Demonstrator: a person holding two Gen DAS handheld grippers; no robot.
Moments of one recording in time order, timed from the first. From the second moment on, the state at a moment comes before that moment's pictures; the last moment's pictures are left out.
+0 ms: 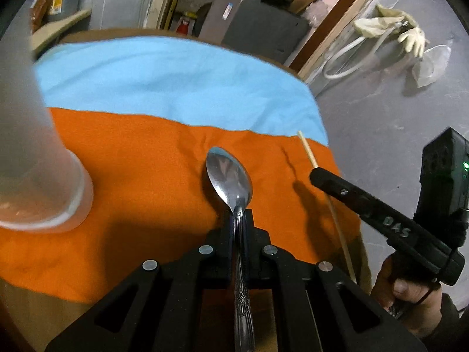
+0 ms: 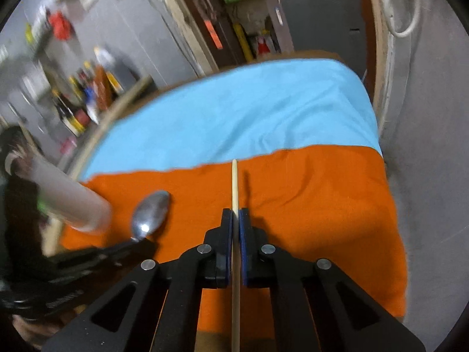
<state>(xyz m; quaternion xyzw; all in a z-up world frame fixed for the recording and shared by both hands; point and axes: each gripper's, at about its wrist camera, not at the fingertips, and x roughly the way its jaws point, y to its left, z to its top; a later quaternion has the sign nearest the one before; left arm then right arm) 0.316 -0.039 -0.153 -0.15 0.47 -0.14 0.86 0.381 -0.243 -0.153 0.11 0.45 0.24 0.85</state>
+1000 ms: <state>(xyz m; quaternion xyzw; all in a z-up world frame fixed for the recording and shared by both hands) 0.214 0.088 0.024 -0.13 0.15 -0.11 0.97 0.276 -0.134 0.041 0.16 0.01 0.33 0.93</state>
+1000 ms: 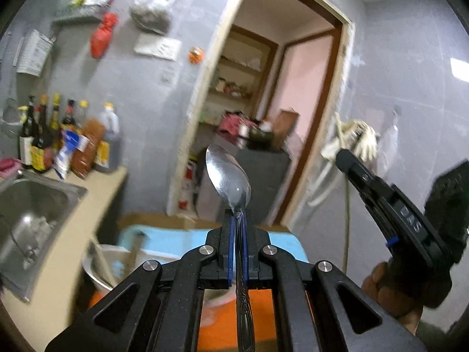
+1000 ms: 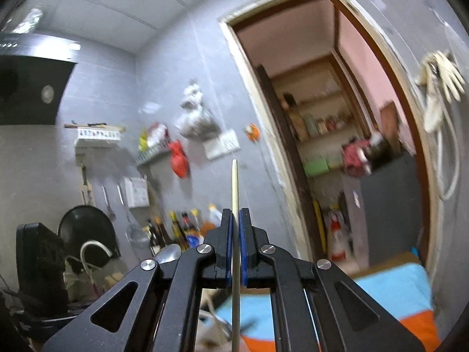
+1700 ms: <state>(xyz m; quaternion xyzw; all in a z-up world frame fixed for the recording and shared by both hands) 0.261 0.207 -0.023 -0.18 0.07 -0.05 0.98 0.269 -0.003 -0.030 0.06 -0.13 0.34 0.93</state>
